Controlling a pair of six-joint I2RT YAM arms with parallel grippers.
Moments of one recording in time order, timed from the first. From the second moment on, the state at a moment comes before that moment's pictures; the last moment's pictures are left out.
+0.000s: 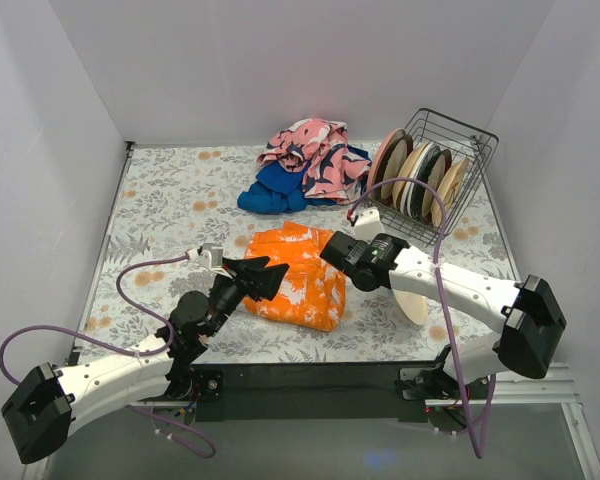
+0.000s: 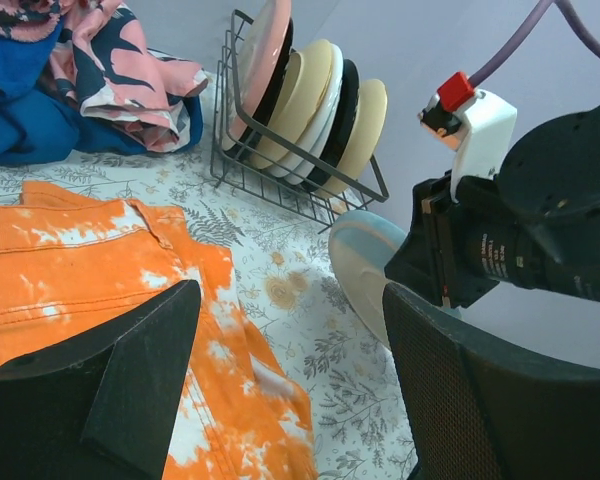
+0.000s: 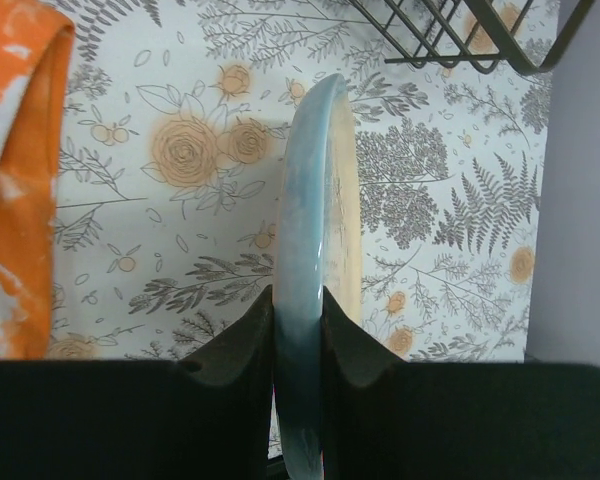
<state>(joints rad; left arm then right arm) -0.89 0.73 0.16 0.74 -0.26 -0.61 0.98 1.41 1.12 -1.08 0.80 0.68</state>
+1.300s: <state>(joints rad) -0.89 0.70 0.15 0.71 -0.32 -0.61 1.08 1.67 0.94 -0.94 0.83 0.65</state>
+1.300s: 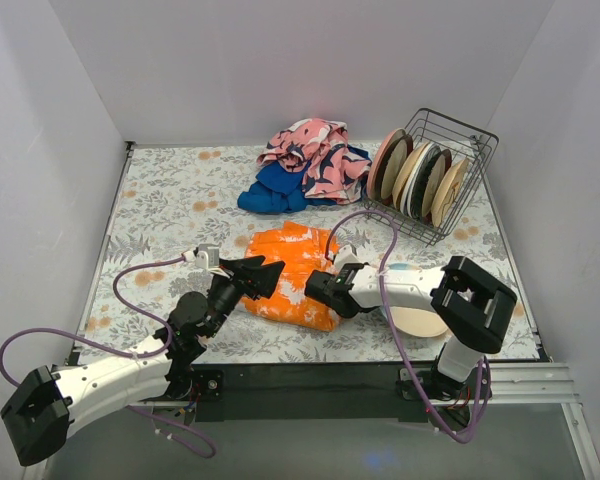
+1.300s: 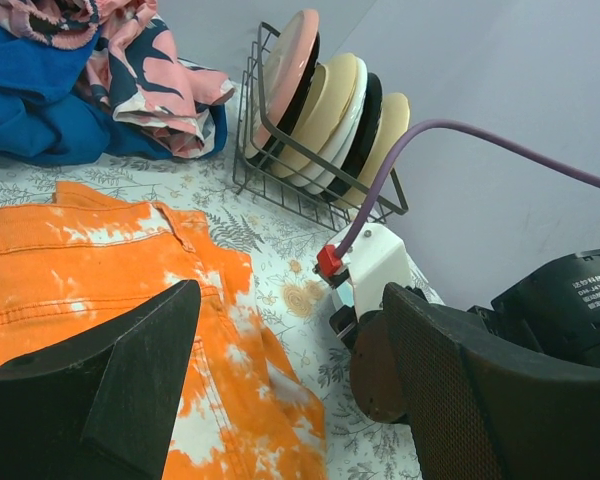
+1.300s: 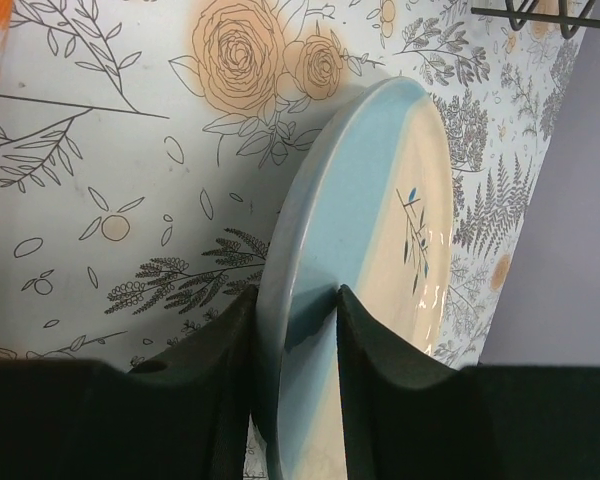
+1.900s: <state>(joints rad) -0.89 0.71 0.15 0.70 -0.32 -0.61 1.03 1.59 0.84 -0.67 0.65 0.57</state>
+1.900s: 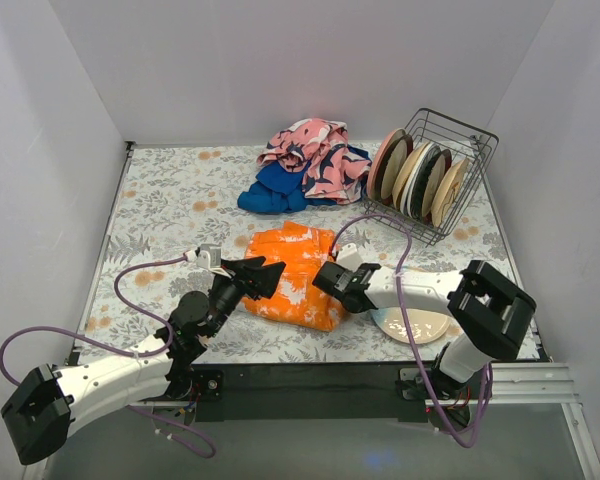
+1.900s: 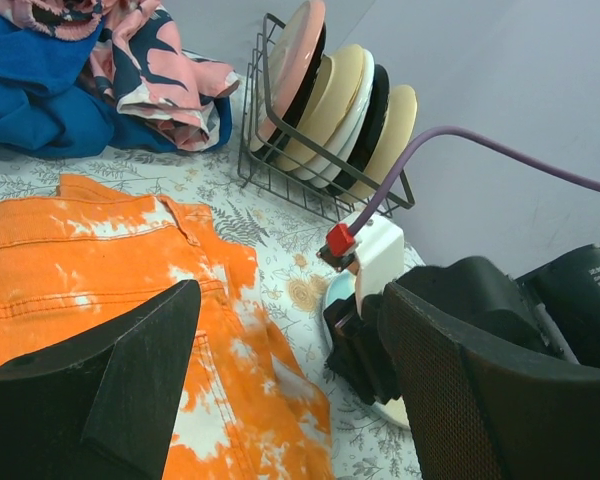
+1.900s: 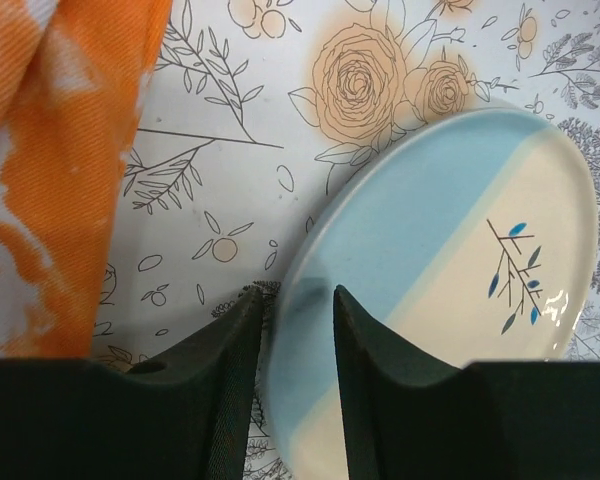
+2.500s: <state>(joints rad) -0.89 0.73 0.15 0.70 -0.31 -0.60 0.97 1.46 0.80 -0.61 0.54 0.49</state>
